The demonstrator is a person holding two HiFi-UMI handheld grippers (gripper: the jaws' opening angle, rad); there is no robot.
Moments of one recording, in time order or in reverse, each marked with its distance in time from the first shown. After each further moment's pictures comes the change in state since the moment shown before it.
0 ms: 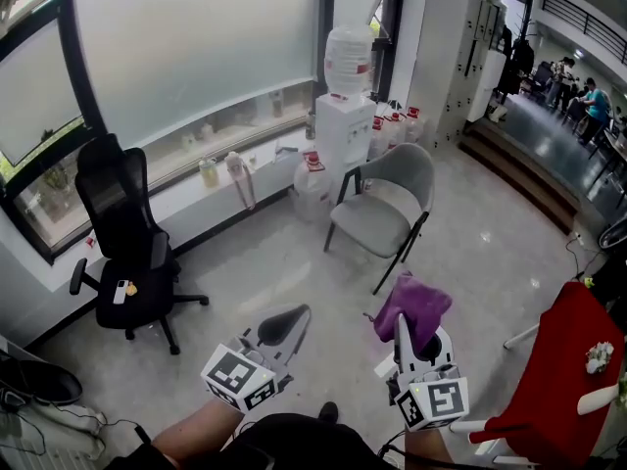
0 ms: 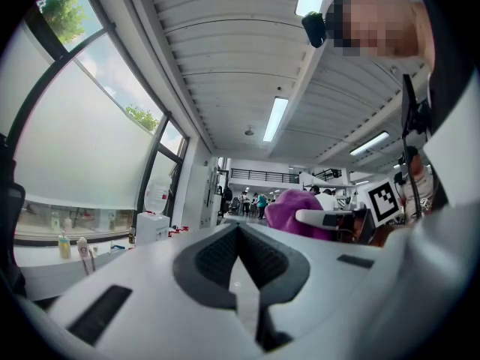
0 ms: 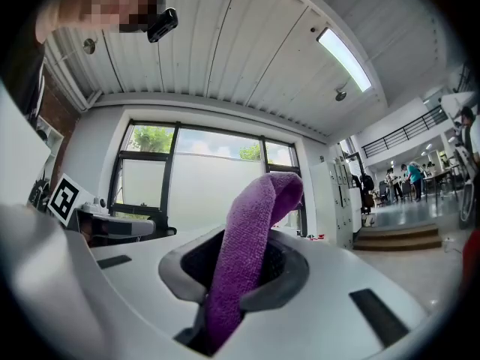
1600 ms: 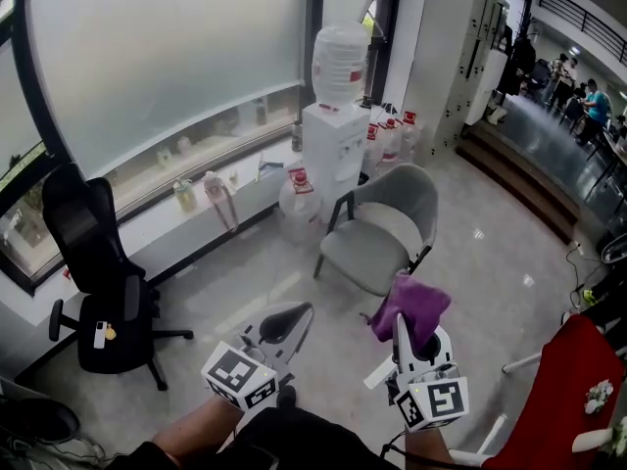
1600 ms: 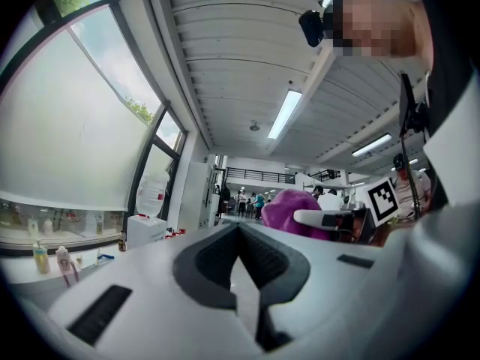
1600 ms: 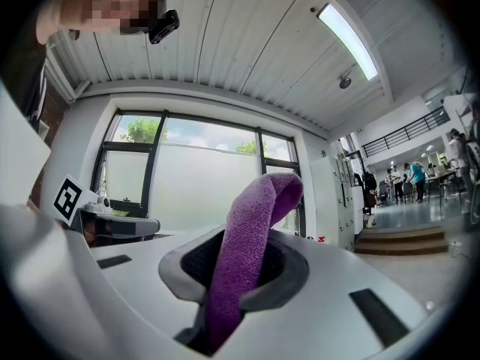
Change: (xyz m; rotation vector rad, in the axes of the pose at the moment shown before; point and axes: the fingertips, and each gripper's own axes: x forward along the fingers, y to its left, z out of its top) left arm 0.190 0.163 0.008 -0.008 0.002 -0.054; right arm 0.224 -0.094 -0.013 -0.015 0.015 -0.023
